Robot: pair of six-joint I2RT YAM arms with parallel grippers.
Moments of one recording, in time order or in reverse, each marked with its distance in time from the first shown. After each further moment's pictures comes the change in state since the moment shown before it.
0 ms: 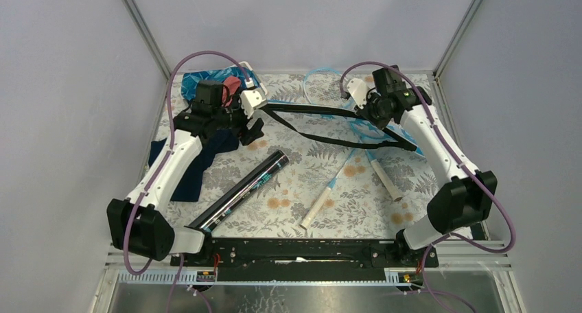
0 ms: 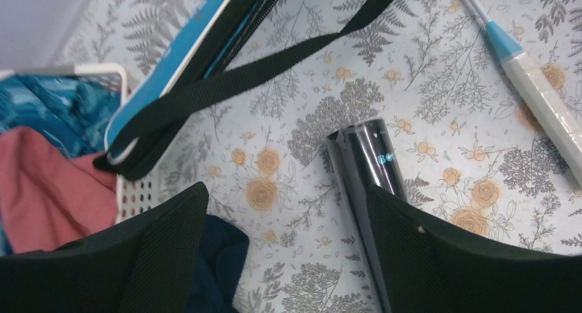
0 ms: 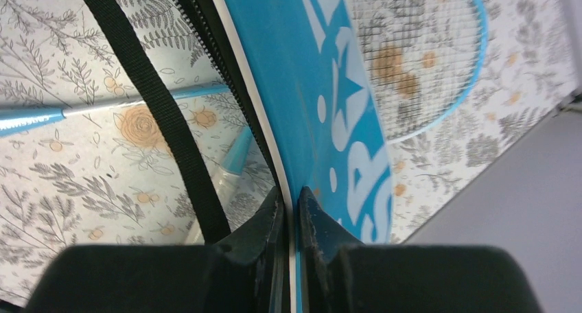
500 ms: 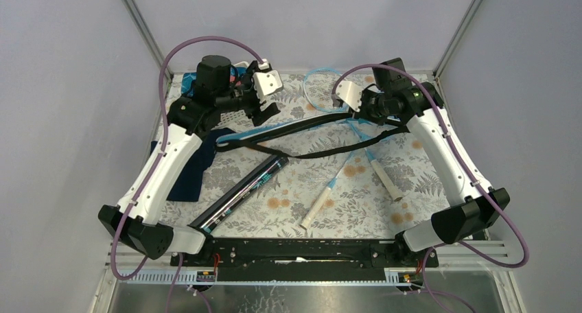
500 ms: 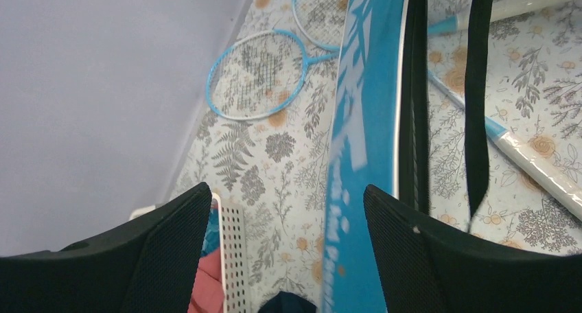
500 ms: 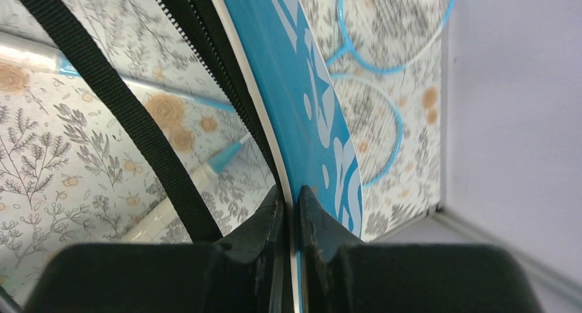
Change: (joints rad) left arm -0.187 0.035 0.398 -0.090 -0.048 0.062; right arm 0.108 -0.080 0.185 -0.182 -0.122 -0.303
